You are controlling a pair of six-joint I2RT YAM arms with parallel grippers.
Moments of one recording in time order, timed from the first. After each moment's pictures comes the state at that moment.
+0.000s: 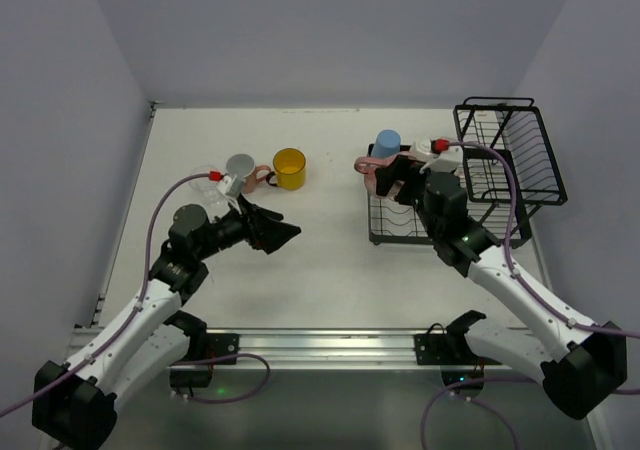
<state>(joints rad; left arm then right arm) -0.39 0.74 0.49 0.15 0.57 -0.55 0.53 1.04 0.81 -0.03 0.40 0.45</state>
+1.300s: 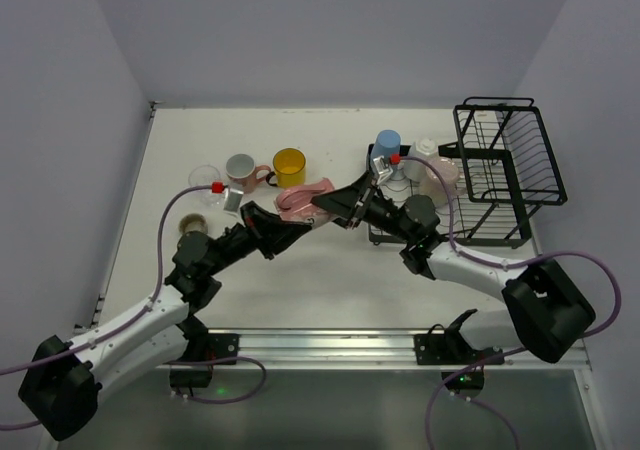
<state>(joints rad) -0.64 0.84 0.34 0.79 0.42 -0.75 0.66 1.31 0.56 0.94 -0.43 1.34</state>
